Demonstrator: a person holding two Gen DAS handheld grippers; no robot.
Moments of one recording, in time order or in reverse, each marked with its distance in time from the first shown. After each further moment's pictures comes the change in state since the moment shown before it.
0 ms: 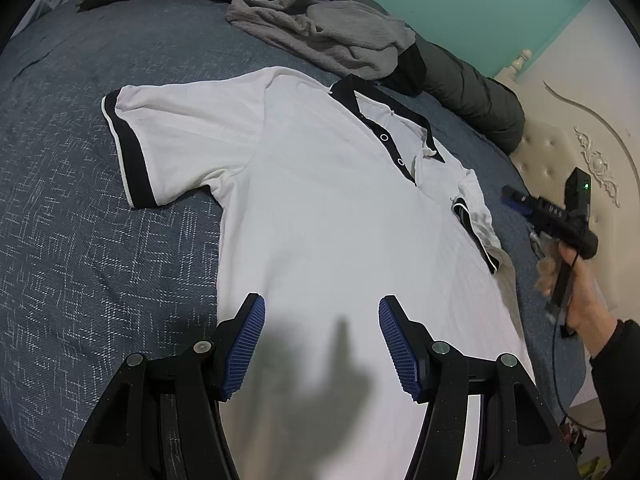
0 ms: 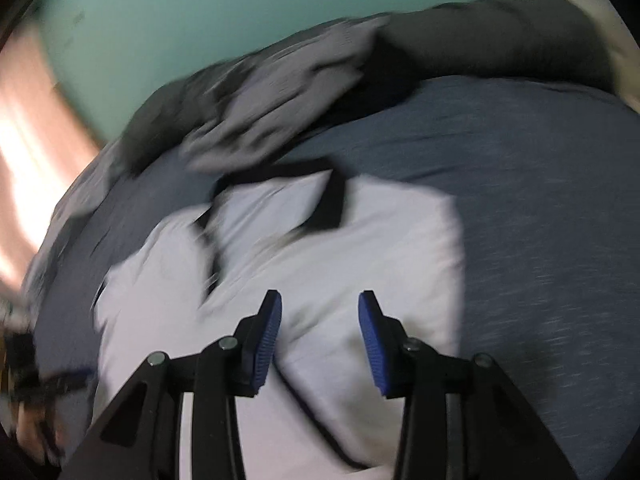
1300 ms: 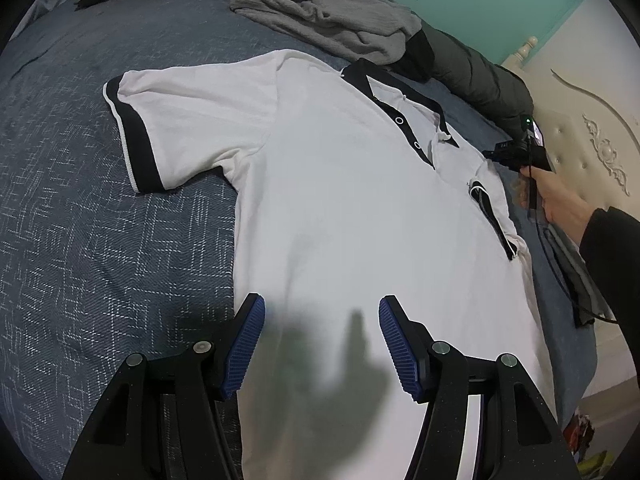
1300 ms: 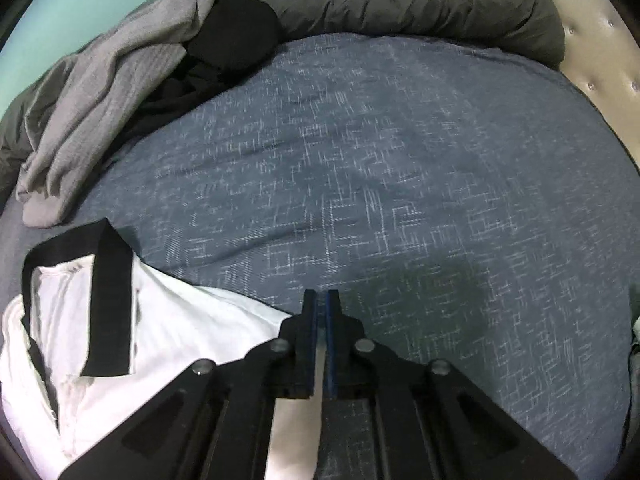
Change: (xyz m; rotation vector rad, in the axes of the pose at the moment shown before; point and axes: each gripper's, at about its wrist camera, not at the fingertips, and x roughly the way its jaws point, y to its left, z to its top) left arm 0.017 0.010 -0.004 0.023 0.039 0.034; right arm 0.115 -0.074 0.085 0.046 0.165 -0.411
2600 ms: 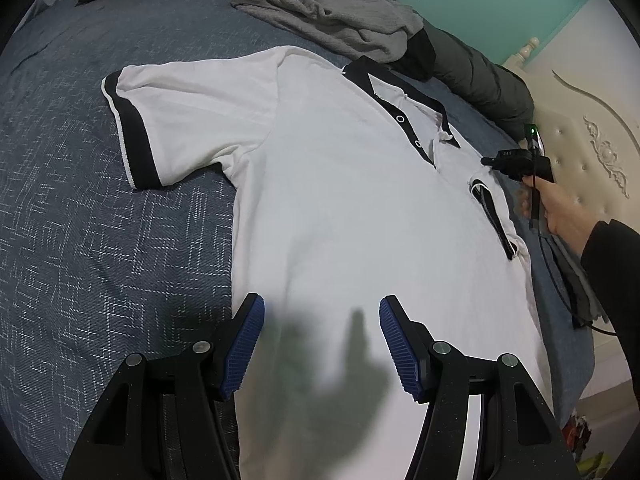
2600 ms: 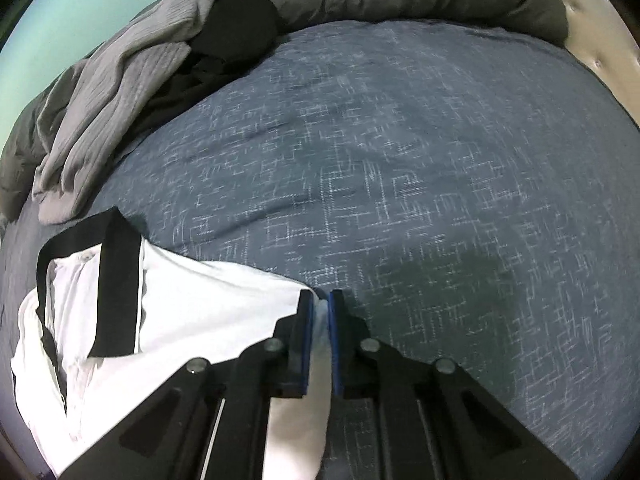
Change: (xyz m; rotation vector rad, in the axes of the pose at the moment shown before) left arm 0.007 0.002 0.006 -0.007 0.009 -0.012; right arm -0.012 -0.018 -0.013 0.042 0.017 0.093
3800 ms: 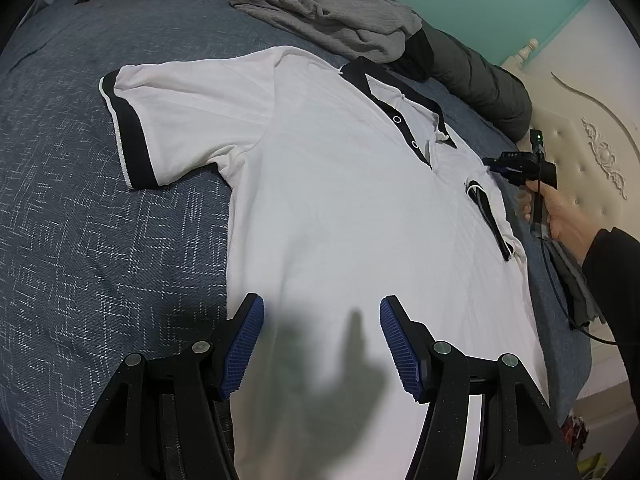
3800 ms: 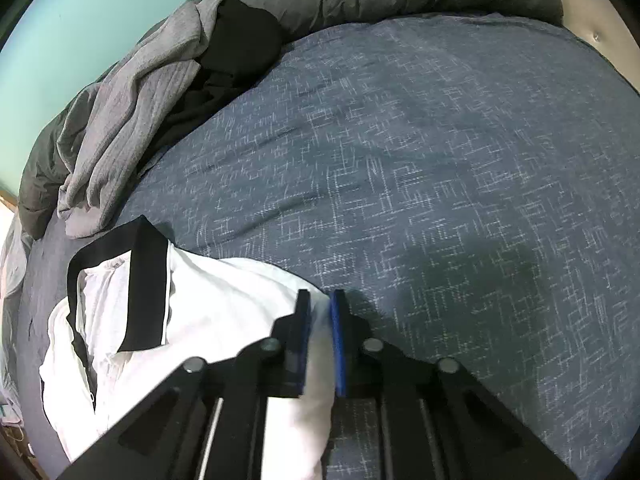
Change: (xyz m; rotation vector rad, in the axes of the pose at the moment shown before) left arm 0.001 -0.002 0.002 -0.001 0.002 -0.014; right arm -0.002 -0.008 -0.005 0.055 -0.020 0.103
